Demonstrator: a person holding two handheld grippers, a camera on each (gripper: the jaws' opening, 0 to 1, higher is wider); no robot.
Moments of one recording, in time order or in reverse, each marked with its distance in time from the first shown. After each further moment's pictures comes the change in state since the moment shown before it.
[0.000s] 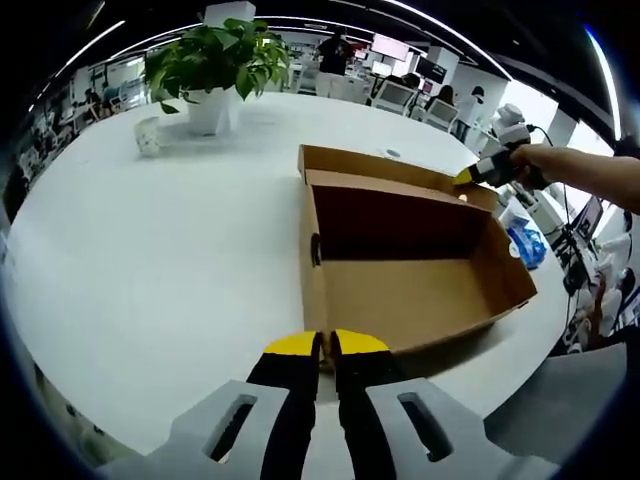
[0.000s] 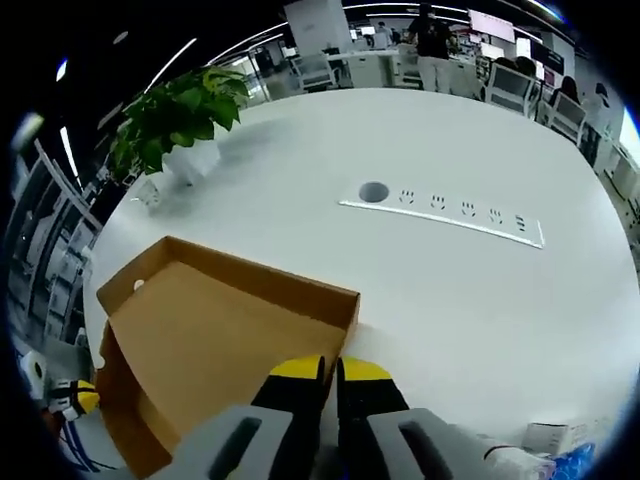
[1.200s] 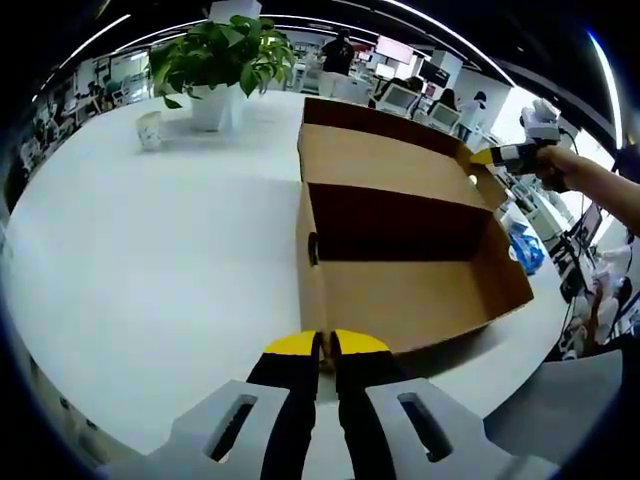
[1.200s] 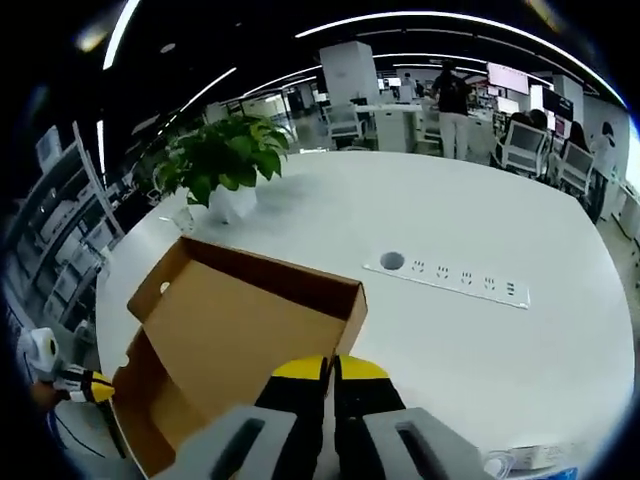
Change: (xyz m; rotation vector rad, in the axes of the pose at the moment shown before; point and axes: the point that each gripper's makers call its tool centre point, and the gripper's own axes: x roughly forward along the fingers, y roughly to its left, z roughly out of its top) left arm -0.009 -0.012 -0.003 -0.033 -0.005 -0.011; right arm -0.059 0.028 0.033 -0.115 -0.244 0.058
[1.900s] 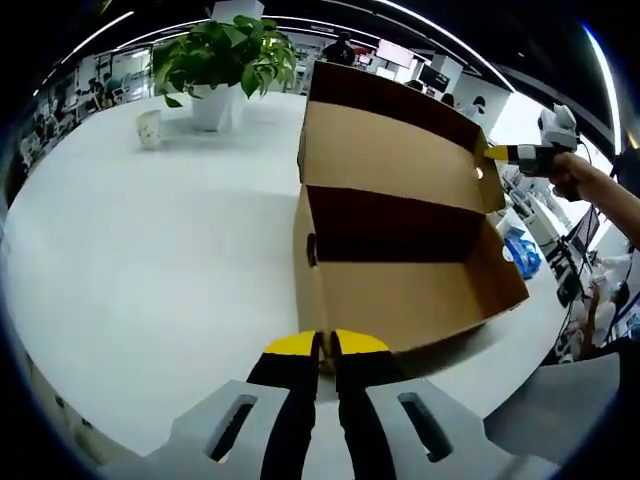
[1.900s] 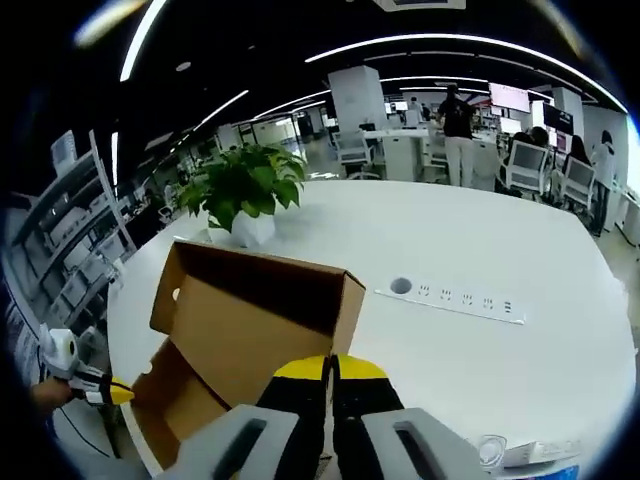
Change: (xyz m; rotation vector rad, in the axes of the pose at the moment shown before) left arm 0.001 0.000 0.002 -0.010 -0.011 -0.015; right arm -0.032 0.016 0.013 -0.022 -0.104 0.032
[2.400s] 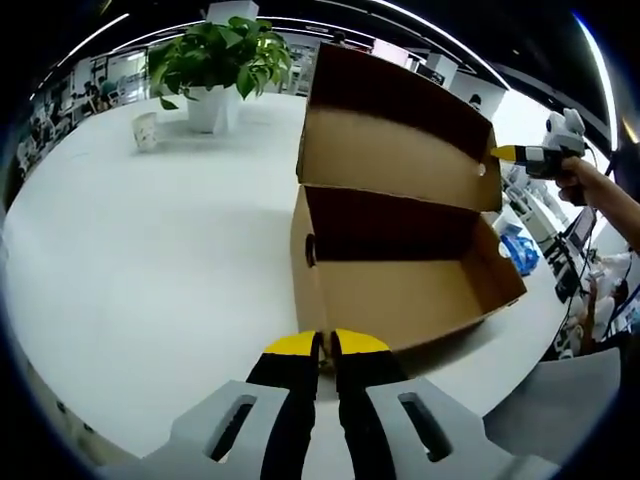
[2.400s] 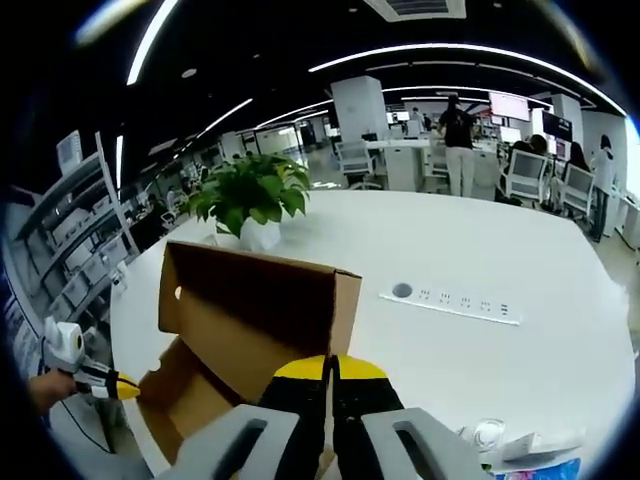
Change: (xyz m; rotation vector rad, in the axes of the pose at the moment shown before) left arm 0.001 0.000 0.000 0.015 0.001 -0.014; right arm -0.023 0.014 -0.006 -0.013 -0.044 0.003
